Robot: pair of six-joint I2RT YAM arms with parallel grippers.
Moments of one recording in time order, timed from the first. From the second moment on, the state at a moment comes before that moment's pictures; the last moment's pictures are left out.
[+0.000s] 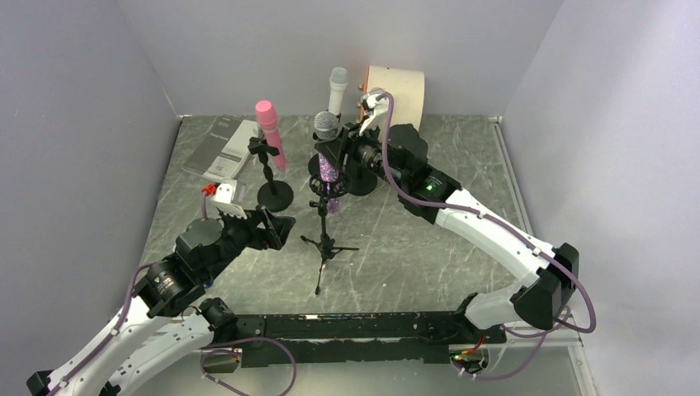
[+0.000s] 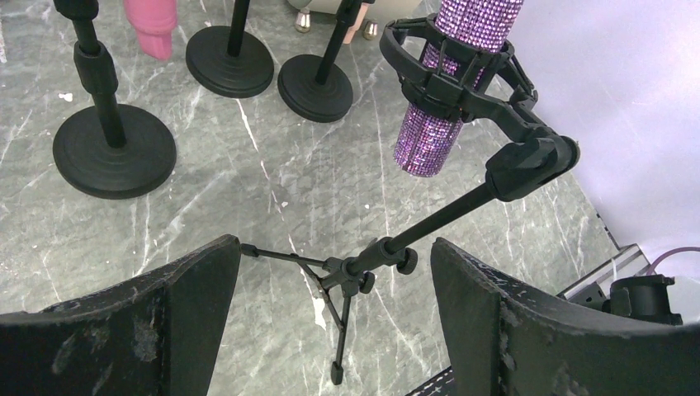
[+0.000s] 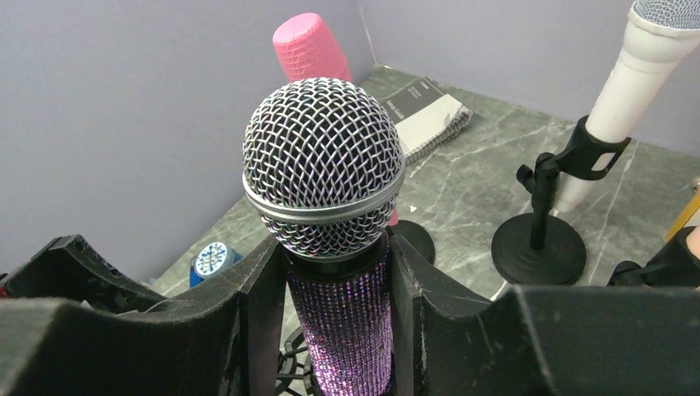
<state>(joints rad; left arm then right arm) -0.76 0.51 0.76 -0.47 -0.23 -0.49 0.81 1.38 1.35 0.01 -0.01 0.35</state>
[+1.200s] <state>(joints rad) -0.76 0.51 0.76 -0.48 -0.23 -0.50 0.81 1.17 1.10 0.12 -0.08 0.40</state>
